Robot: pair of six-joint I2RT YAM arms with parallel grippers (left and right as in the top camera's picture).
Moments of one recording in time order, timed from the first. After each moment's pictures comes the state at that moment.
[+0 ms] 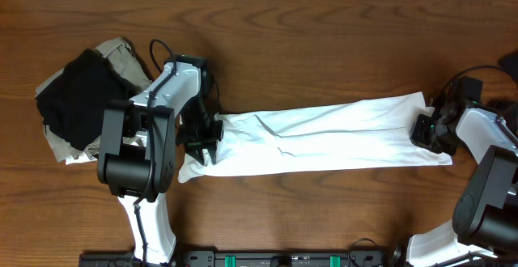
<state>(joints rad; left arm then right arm) -0.19 2.08 1.38 -1.40 0.23 -0.15 -0.34 1.75 0.95 -0.64 -0.03 0.10</state>
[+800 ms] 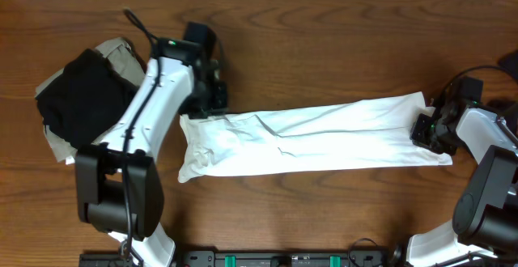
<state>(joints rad) -0.25 1.83 1.48 -1.20 0.15 -0.30 -0.34 1.75 0.95 -0.64 -0.03 0.10</state>
